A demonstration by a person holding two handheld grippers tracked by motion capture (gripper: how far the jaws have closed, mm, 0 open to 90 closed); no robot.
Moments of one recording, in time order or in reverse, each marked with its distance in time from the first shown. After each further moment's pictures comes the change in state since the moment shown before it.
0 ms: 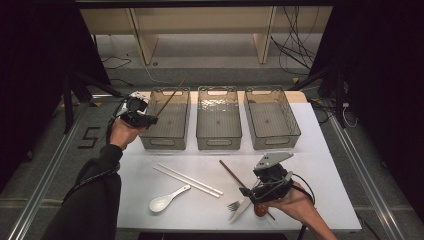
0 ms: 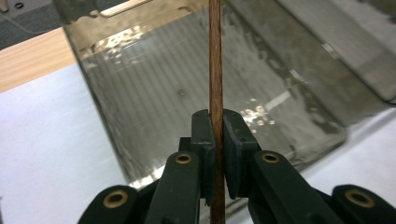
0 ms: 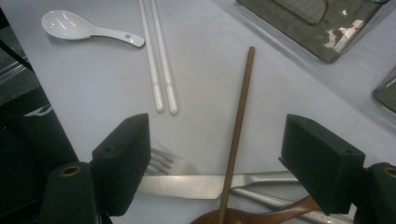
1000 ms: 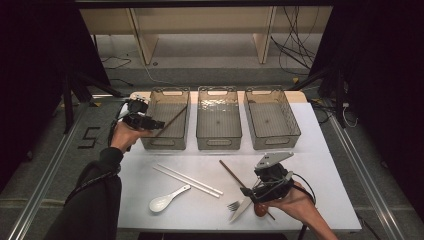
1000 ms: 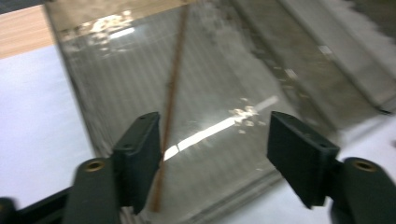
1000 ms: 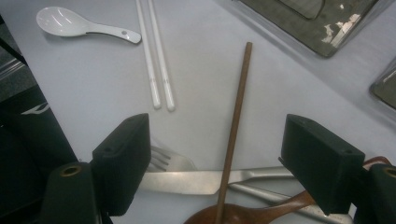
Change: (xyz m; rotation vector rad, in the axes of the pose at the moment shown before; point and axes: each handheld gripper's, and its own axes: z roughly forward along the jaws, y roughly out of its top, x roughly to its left) left arm -0.007 -0.007 0.002 -0.014 -0.077 -0.089; right arm -0.002 0.000 -0.001 0.018 -0.009 0.009
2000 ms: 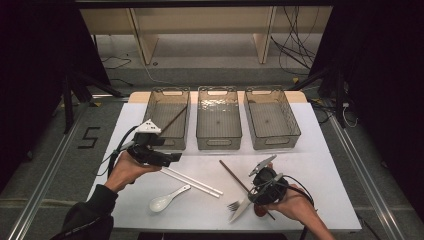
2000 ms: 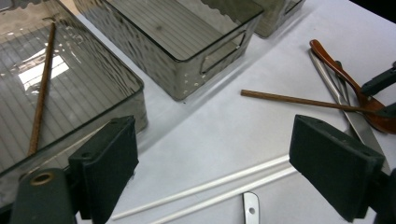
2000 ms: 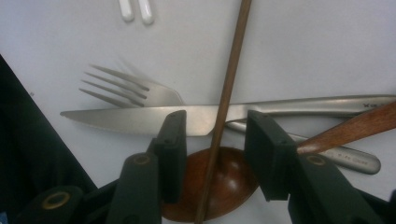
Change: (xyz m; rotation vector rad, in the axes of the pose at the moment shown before) left arm -0.092 -0.058 -0.053 -0.085 -0.205 0.199; right arm -0.006 -0.013 0.033 0.323 -0.008 0.002
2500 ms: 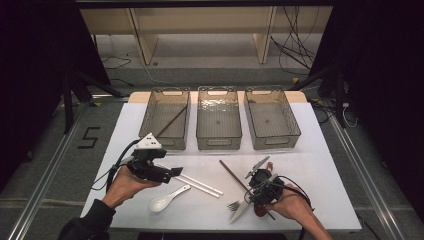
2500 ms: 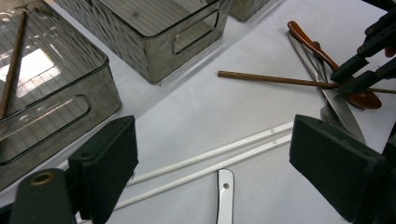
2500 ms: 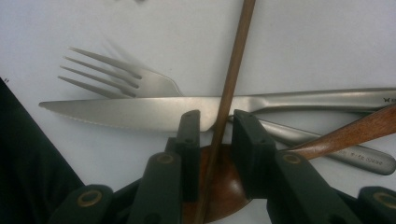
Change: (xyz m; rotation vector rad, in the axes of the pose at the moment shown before) left arm -0.022 -0.023 -0.005 -0.003 -0.024 0.033; right arm 0.001 0.004 0.012 0.077 -0.020 -0.011
